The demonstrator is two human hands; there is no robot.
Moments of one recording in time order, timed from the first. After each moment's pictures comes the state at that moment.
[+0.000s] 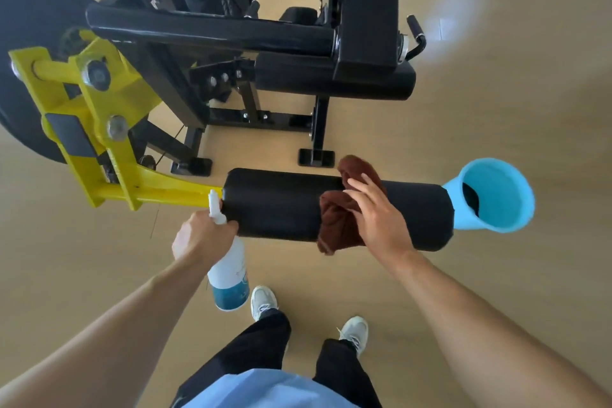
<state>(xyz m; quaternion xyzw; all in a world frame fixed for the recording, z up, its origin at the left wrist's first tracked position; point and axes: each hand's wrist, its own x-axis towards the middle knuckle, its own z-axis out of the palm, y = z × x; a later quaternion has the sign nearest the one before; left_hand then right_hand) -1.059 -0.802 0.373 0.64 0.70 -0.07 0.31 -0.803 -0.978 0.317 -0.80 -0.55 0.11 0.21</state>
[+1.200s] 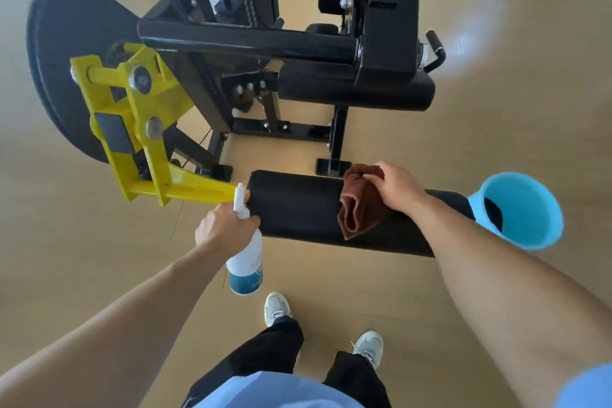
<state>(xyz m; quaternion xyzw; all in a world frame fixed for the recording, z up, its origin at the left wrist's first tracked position) -1.059 -0.799 0.382 0.68 0.67 -0.08 0.29 -0.749 -0.906 0.342 -0.84 -0.42 0.32 0.14</state>
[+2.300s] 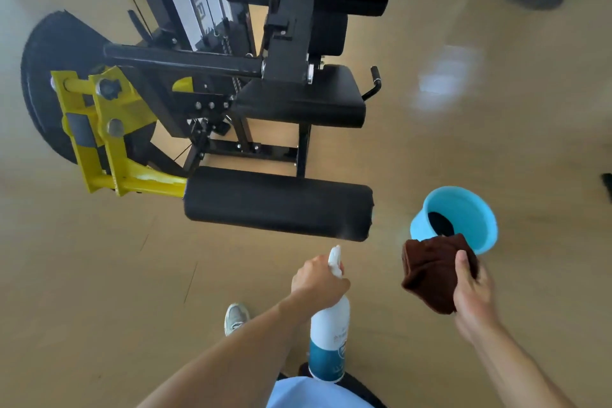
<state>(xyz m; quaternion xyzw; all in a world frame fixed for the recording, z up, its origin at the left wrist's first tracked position) -0.897 -1.079 0.387 0.71 0.52 -0.13 0.46 -0.708 -1.249 0.389 -0.77 0.02 0.25 0.59</state>
